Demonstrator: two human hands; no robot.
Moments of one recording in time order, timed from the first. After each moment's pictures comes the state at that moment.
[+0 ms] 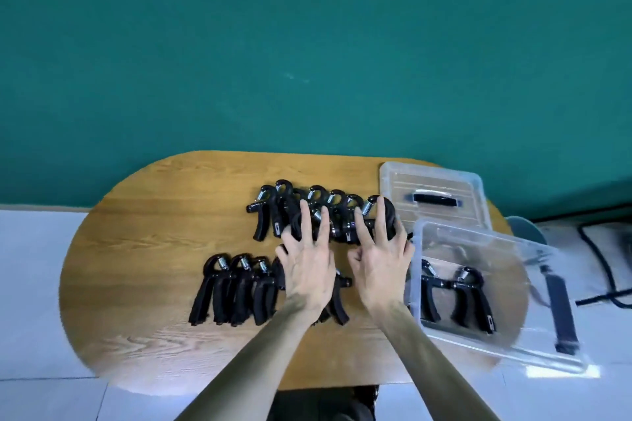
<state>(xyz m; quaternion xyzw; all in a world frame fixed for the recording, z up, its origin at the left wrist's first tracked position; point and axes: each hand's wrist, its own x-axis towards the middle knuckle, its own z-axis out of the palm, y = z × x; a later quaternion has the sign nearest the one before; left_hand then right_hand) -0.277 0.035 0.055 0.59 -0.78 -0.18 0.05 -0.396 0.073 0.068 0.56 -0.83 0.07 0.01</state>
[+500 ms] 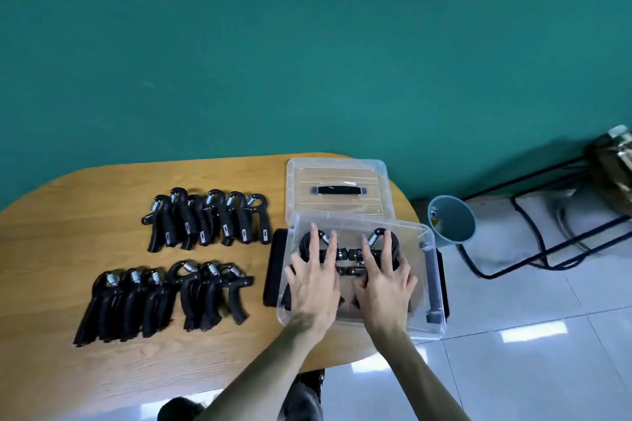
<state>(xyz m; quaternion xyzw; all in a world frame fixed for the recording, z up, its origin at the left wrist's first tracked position) -0.503 0.155 0.062 0.52 -0.83 -0.20 0.01 -0.609 0.216 0.073 0.45 -0.89 0.06 -0.08</state>
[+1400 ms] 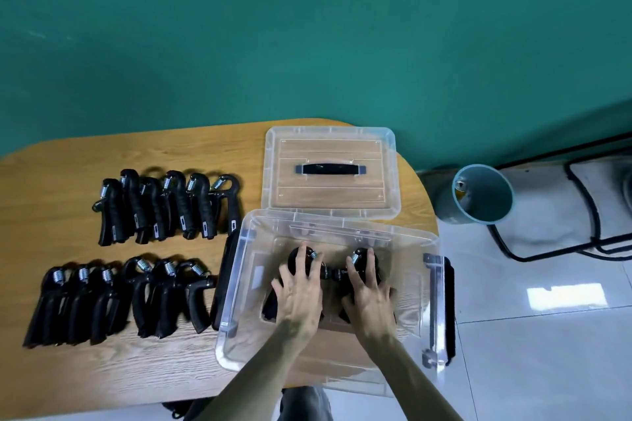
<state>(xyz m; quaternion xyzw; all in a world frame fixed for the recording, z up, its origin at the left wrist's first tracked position) -0.570 0.145 -0.072 0.56 -0.78 -0.23 -0.17 -0.695 0.215 -0.080 0.50 -0.81 0.01 -0.29</state>
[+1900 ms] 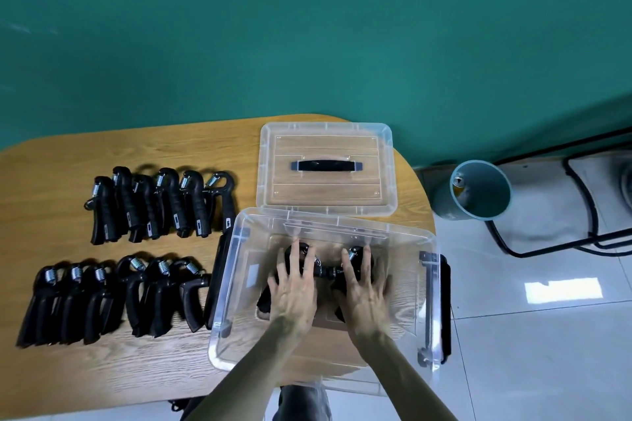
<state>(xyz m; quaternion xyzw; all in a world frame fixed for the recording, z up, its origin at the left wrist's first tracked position) -0.568 0.144 -0.082 0.55 -0.78 -0.24 -0.15 -0.689 0.213 -0.093 0.49 -0.83 -0.04 -0.24</state>
